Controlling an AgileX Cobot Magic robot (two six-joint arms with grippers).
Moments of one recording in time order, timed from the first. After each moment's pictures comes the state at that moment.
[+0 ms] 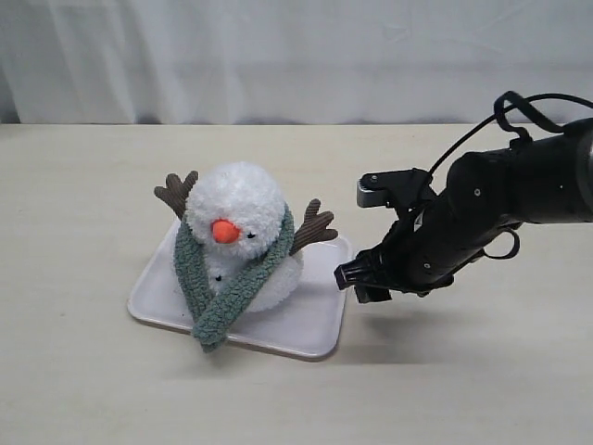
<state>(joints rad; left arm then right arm) -0.05 0.00 0.00 0.04 0.34 0.05 0.42 1.81 -0.97 0.16 0.47 0.03</state>
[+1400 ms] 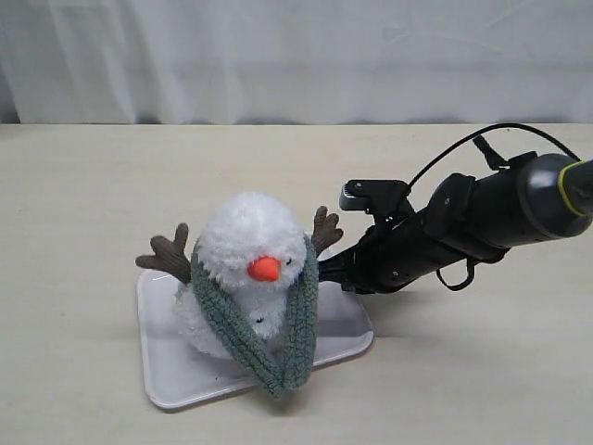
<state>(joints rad) -0.05 0.00 0.00 0.04 0.34 0.05 0.41 1.96 -0.97 0.70 0.22 -0.46</state>
